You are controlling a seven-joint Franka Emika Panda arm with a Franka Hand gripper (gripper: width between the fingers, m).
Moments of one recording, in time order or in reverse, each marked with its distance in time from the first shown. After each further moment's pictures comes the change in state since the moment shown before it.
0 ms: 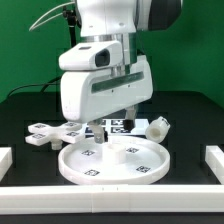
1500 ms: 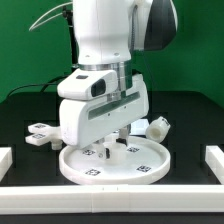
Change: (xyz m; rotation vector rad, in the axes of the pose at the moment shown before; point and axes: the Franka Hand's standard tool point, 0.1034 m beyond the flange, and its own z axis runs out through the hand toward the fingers) arm -0.009 -0.009 0.023 0.035 -0.023 0.006
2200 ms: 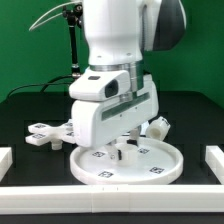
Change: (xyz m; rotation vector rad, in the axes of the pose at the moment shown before) arm 0.035 -0.010 0.002 0.004 0.017 -0.033
